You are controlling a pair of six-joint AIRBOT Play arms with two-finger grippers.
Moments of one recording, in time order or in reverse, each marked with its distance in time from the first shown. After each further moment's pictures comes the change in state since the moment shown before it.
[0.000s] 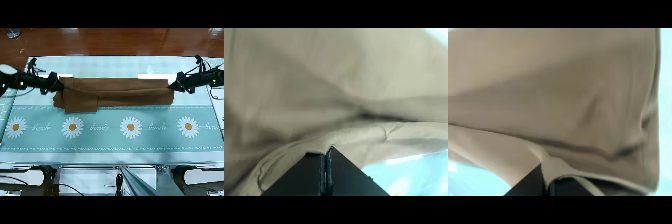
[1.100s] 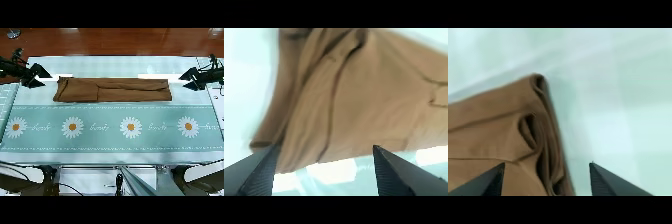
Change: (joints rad) left arm 0.130 -0.099 0.293 0.181 -0.210 -0.003; right arm -0.156 -0.196 0.192 -0.011 0.000 0.003
